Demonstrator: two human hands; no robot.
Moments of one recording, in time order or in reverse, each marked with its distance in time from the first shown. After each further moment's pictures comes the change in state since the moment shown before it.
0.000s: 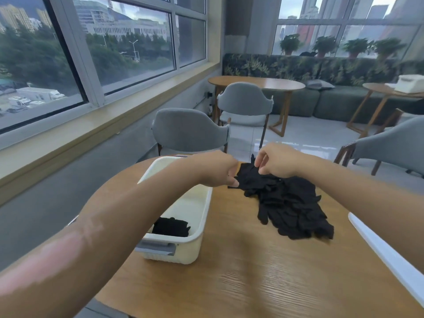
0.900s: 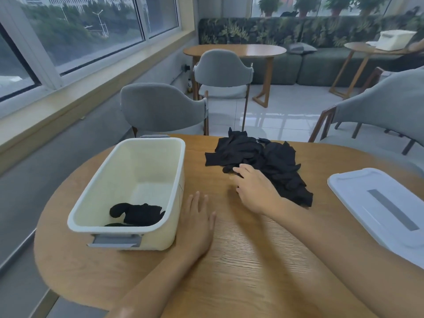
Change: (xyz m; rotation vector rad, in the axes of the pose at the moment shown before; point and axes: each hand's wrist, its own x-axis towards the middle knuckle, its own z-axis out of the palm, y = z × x) left_hand 0.016 0.035 0.250 -0.250 0.347 -0.363; right_hand 0.007 0.091 0.176 -0.307 0.237 -0.219
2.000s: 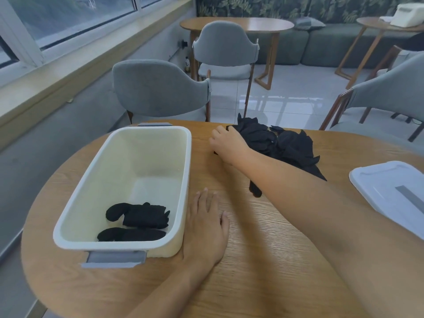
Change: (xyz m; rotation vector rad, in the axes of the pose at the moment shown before) left_hand -0.002 -0.002 0.005 -0.044 0.048 -0.014; right_hand 0.160 -0.023 0.011 -0.602 -0.048 -0.171
